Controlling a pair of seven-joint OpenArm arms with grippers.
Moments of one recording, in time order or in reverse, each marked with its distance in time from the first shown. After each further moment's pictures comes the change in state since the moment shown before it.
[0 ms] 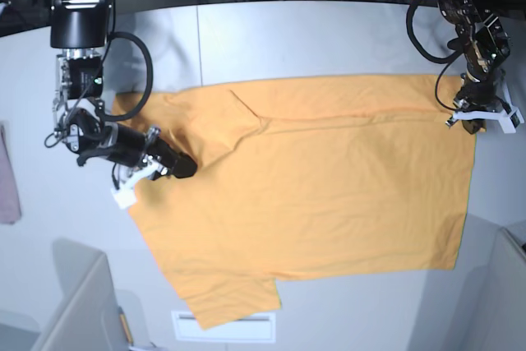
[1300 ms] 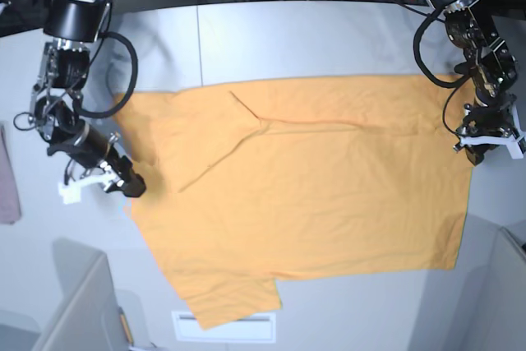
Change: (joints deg) left arm -7.6 -2.0 -0.4 -3.1 5.2 -0.4 -0.1; right arm -3.1 -1.4 14.2 4.6 -10.6 -3.7 9.6
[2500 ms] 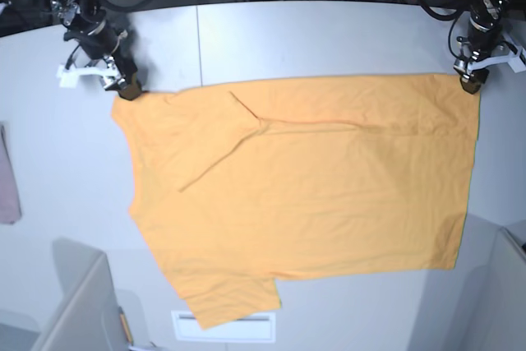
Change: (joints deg) left arm 16.2 5.8 -11.8 -2.9 -19.0 -4.9 -0.9; right arm -27.9 -15.4 14.1 13.9 -4.8 -0.2 6.7
